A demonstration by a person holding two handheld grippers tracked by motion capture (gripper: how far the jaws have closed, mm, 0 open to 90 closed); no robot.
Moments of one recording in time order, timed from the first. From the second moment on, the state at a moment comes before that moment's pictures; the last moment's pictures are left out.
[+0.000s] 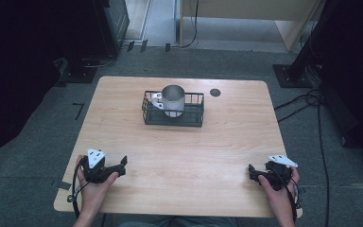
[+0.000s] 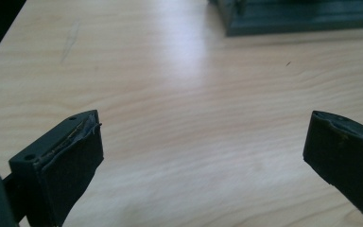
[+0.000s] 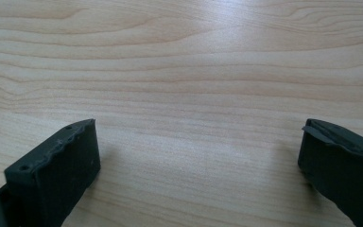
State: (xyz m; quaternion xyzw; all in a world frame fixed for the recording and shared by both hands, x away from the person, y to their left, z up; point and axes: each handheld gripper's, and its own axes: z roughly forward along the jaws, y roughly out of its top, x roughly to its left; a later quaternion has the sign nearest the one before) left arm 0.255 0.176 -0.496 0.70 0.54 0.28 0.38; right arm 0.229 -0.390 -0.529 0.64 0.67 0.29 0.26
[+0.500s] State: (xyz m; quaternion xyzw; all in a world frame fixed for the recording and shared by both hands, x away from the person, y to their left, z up) left arm 0.233 0.224 -0.509 0.70 0.55 0.31 0.33; right arm 0.229 -0.390 -0.529 0.64 0.67 0.29 0.26
